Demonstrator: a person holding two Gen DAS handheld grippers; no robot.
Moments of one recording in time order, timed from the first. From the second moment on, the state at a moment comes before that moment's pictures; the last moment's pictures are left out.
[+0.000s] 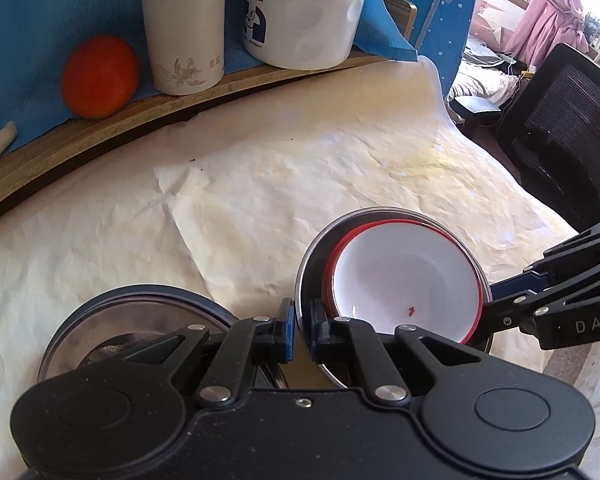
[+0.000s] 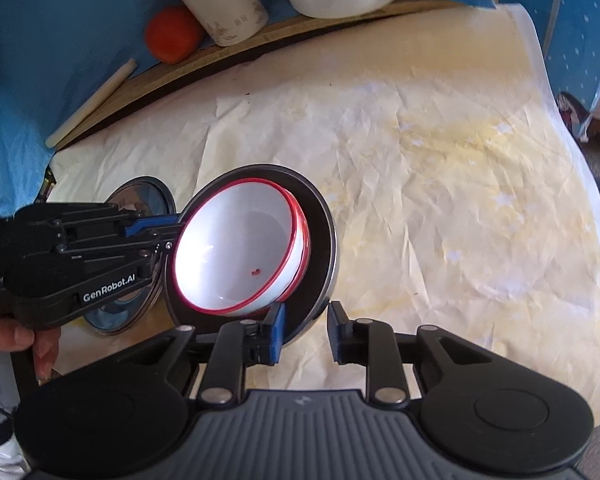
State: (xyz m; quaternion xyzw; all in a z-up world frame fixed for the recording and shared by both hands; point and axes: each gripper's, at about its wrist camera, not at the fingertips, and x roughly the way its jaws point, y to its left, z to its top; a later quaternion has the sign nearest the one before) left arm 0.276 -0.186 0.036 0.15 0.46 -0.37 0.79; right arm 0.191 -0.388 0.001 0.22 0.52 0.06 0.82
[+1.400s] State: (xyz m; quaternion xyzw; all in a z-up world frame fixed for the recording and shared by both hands) left arm 0.274 -0.186 0.034 0.10 0.48 -0.33 0.81; right arm 0.181 -0.399 -0.005 0.28 0.50 0.04 0.82
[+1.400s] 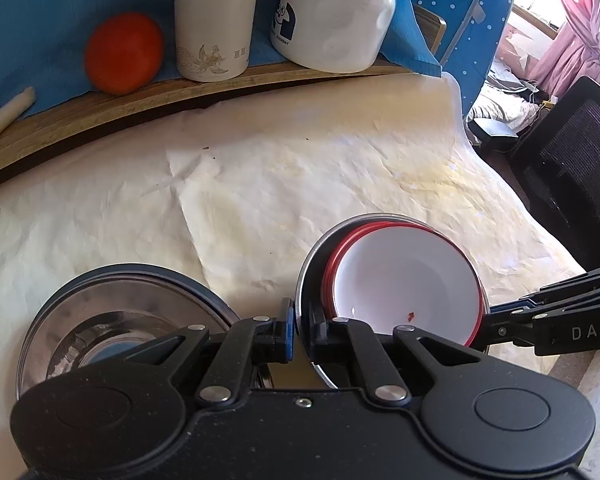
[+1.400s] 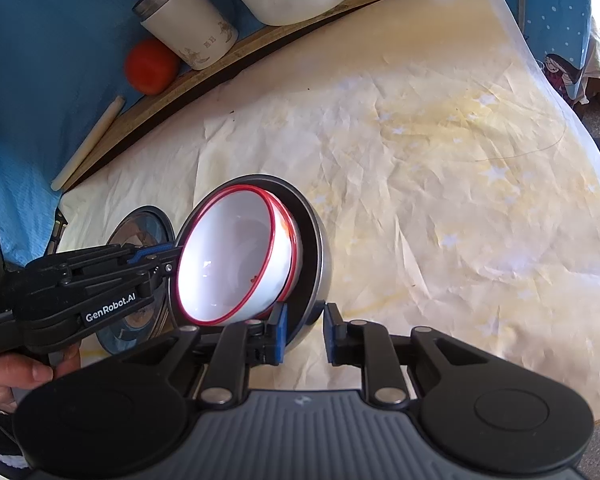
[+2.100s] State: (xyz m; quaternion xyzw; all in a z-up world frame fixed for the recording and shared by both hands) left arm 0.273 -0.187 0.042 0.08 0.48 -0.33 0.81; right arm 0.174 -0.405 0.004 0.29 0.49 0.03 0.82
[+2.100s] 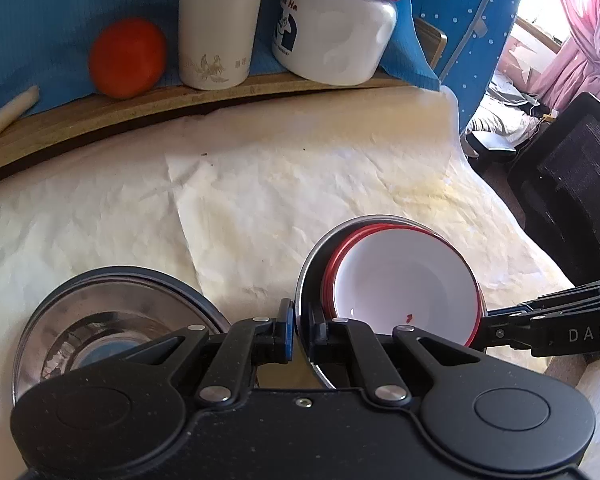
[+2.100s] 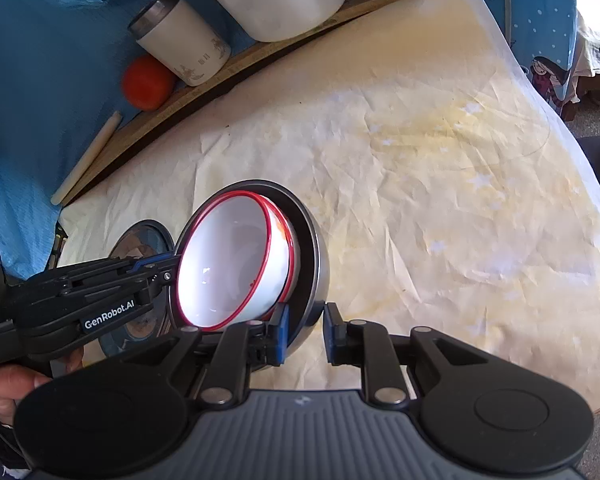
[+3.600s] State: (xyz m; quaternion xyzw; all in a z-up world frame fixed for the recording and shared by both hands) left arm 0.277 -0.048 0.069 0.02 0.46 -0.23 0.86; right arm 0.223 -0.277 0.033 0.21 0.50 0.13 0.83
